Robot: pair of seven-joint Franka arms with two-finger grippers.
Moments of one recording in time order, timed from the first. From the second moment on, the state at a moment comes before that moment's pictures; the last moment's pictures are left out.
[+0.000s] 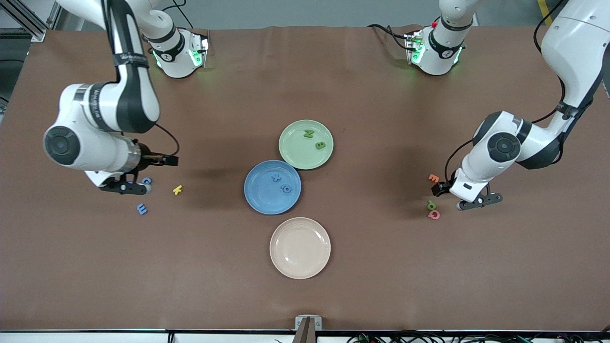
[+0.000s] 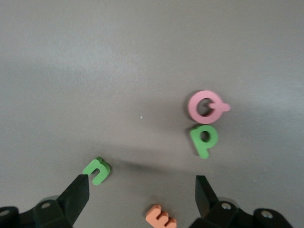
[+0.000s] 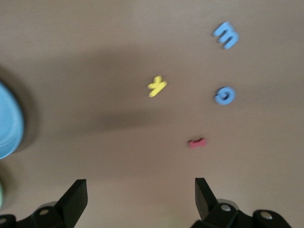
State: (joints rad) left arm 0.72 0.61 -0.84 -2.08 0.74 2.37 -0.81; right arm 0.88 0.32 -0.85 -1.90 0.29 1.82 0.01
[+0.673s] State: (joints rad) left arm 0.72 0.65 -0.85 -2.08 0.74 2.38 -1.01; right arm 0.71 0.43 -0.85 -1.99 0.29 2.18 -0.32
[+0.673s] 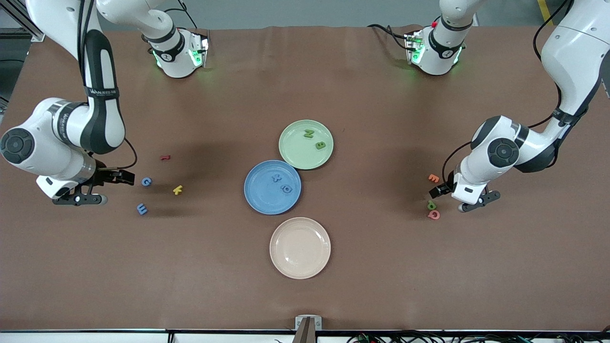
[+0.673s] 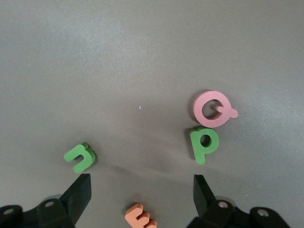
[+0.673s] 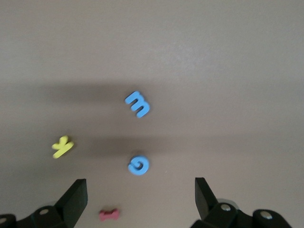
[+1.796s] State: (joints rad) left arm 0.65 0.70 -0.84 -2.03 0.75 2.38 -1.14; right arm 0.26 0.66 -0.38 -1.77 0.31 2.23 -0.40
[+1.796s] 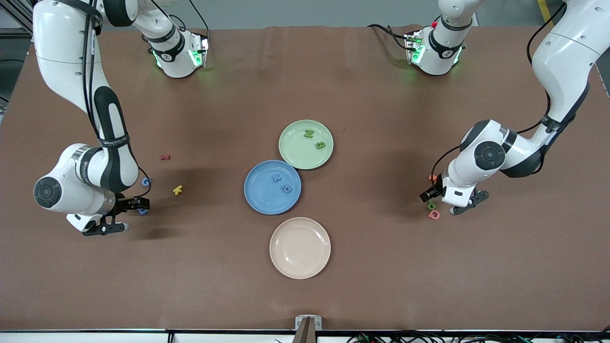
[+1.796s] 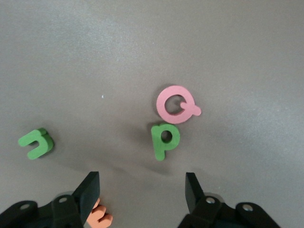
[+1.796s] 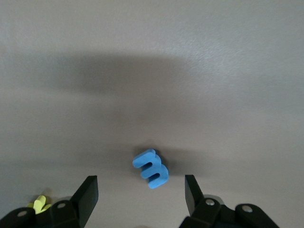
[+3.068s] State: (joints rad) left arm 0.53 0.78 -0.76 -1.91 0.77 2.38 -1.14; right arm 0.26 0.71 -0.38 -1.77 0.31 2.27 -0.44
